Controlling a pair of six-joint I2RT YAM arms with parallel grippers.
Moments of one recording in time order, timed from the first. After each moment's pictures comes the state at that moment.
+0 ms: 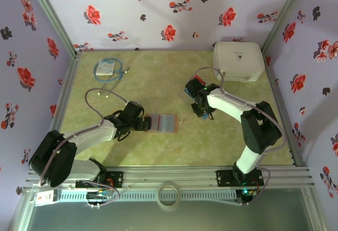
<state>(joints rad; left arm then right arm) -0.68 1.33 0.61 -0.30 -0.21 -0.52 0.58 1.71 1.16 -0.84 0.27 0.19</state>
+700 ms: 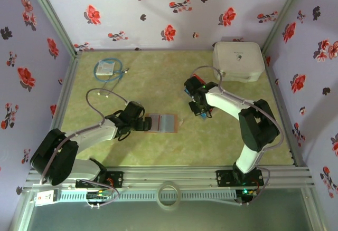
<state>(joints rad) -0.68 1.34 0.62 -0.30 -0.21 -0.52 0.58 1.74 1.20 -0.83 0.21 0.19</state>
